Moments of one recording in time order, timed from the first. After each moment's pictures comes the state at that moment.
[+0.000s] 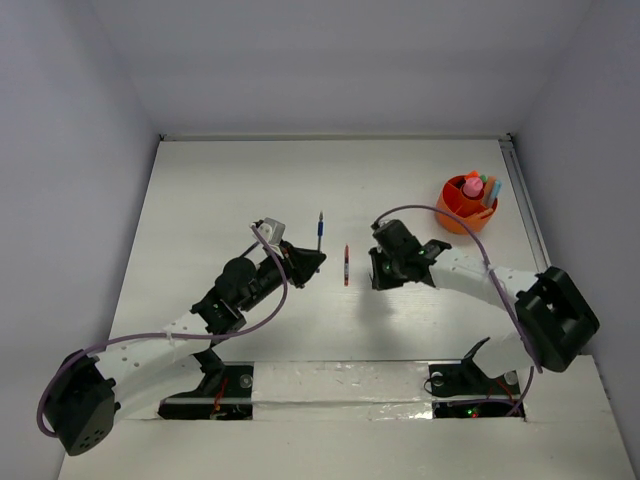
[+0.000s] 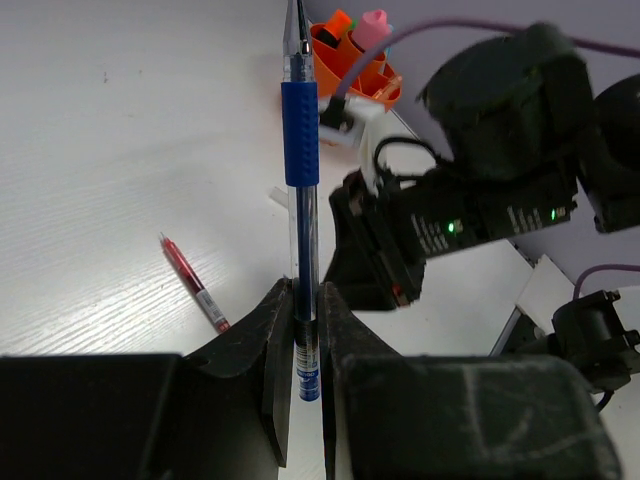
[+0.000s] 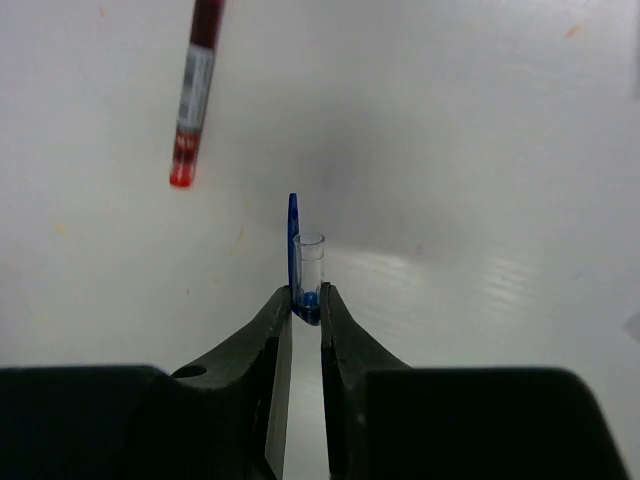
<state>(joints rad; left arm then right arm) -0.80 0.87 0.35 0.51 0.04 -0.51 0.67 1.42 0.85 -0.43 0.04 0.46</state>
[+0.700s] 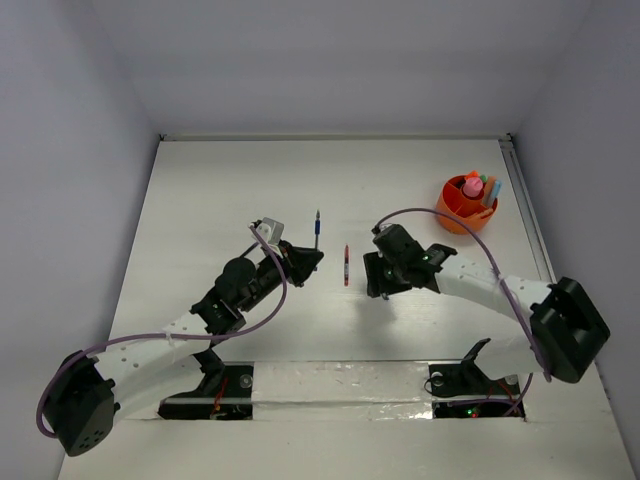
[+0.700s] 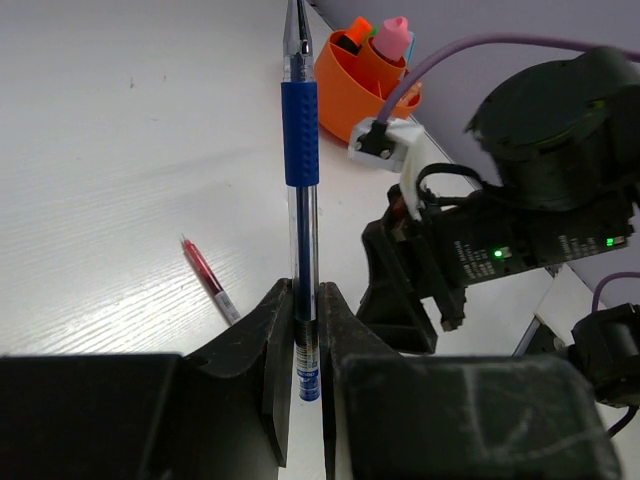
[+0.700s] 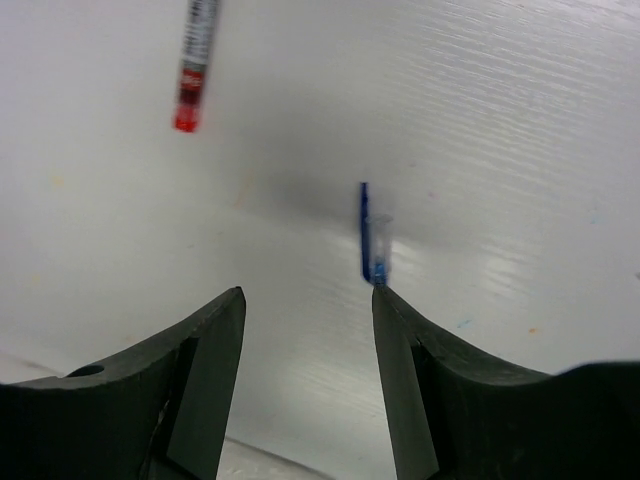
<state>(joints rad) -0.80 0.86 0.35 0.50 -0.01 -0.50 0.74 1.39 0.82 -0.51 0.06 0.50</state>
